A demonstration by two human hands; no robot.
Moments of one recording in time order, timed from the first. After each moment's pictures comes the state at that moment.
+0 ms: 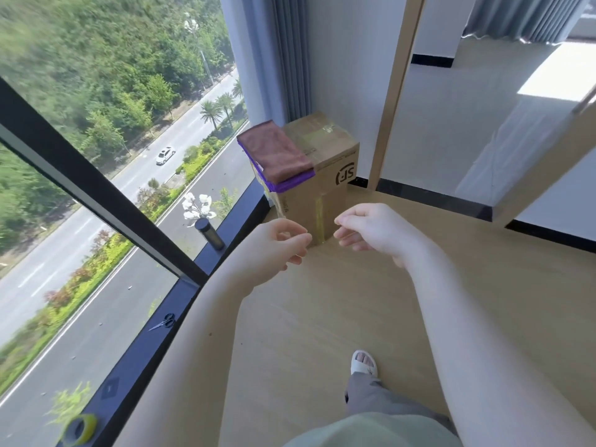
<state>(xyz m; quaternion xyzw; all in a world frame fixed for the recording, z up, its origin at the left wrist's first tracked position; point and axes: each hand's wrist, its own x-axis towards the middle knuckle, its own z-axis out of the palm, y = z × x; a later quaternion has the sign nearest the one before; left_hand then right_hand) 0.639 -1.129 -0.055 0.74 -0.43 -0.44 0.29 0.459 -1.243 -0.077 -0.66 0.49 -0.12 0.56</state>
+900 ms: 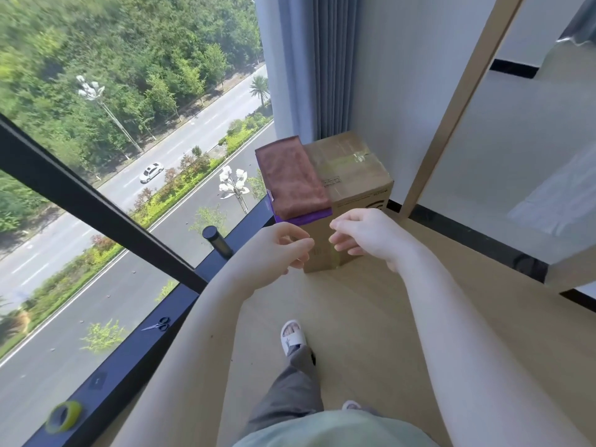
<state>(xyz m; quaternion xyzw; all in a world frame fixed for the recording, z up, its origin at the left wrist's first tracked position) 0.684 -1.320 -0.071 0.78 -0.35 -0.42 0.32 0.539 -1.464 -0.096 -0.69 0.43 -0.04 0.59</state>
